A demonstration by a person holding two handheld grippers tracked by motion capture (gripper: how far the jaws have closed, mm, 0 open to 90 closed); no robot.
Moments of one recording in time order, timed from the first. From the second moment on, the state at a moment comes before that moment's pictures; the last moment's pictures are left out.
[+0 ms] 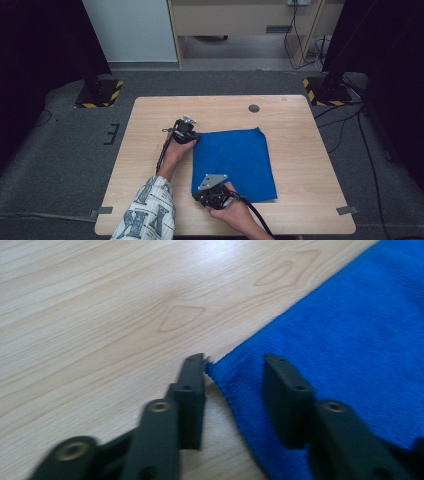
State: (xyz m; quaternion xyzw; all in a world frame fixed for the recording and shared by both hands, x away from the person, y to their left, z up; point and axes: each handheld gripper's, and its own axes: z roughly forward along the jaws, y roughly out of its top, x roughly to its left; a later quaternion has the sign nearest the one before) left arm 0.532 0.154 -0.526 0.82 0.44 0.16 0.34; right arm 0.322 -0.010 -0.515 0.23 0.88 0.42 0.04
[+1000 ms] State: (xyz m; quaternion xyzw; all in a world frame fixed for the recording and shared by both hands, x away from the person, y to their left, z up) left arm 0.522 0.178 -0.480 0.79 0.44 0.17 0.39; right arm 0.317 -0.001 -0.487 0.24 0.86 0.44 0.06
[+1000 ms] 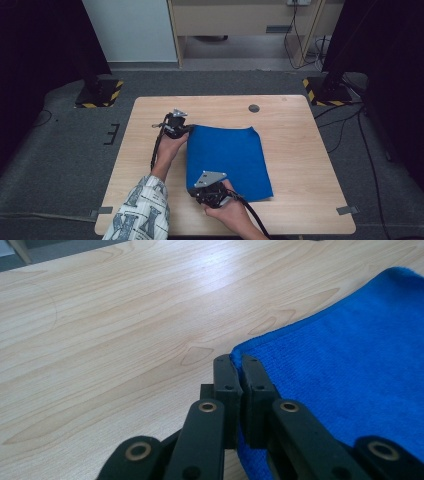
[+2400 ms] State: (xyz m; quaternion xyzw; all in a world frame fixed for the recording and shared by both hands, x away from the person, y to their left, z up) left arm 0.520 0.213 -0.462 0.80 0.43 0.15 0.39; right arm 0.317 0.043 -0.471 0.23 0.86 0.45 0.08
